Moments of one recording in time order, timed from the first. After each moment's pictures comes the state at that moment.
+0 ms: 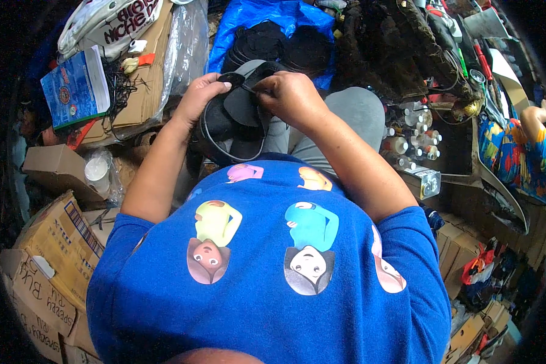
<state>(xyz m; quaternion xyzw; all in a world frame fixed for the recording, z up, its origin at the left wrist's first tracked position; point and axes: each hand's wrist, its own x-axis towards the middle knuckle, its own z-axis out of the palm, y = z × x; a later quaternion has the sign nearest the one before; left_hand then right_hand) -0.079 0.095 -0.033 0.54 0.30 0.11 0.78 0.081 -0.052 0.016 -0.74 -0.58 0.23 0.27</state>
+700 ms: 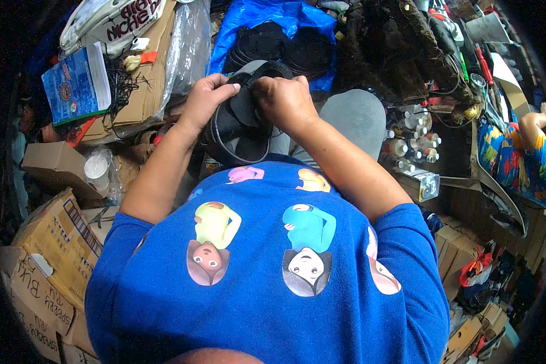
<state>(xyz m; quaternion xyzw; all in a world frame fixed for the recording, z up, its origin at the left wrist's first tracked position) -0.076 0.081 -0.028 0.64 0.35 0.14 0.68 0.067 -0.048 -0.005 -0.77 -0.58 0.13 0.23</state>
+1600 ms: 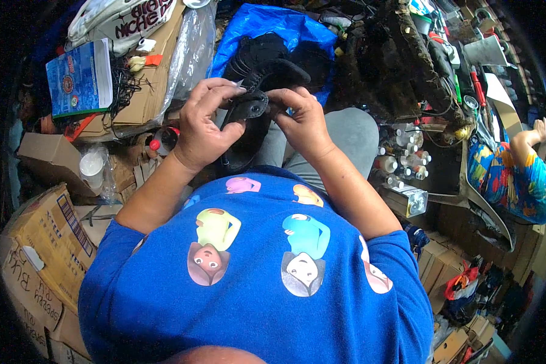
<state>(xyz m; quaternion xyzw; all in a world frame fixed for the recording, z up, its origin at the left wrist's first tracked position) -0.085 0.042 0.040 0.84 0.18 0.37 0.37 0.078 -0.073 0.013 -0.69 -0.51 0.20 0.47</state>
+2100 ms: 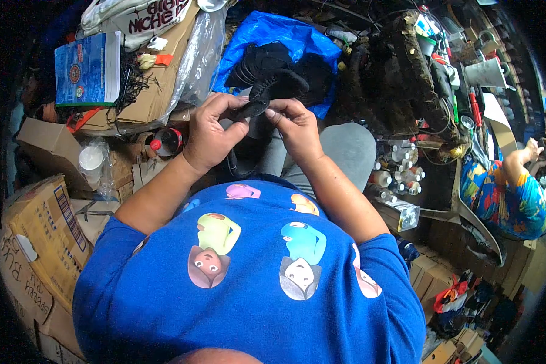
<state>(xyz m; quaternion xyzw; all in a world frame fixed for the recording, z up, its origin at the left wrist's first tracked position) -0.088 0.039 0.023 0.78 0.23 0.36 0.46 0.068 -0.061 -0.011 -0.55 -0.32 0.42 0.64</state>
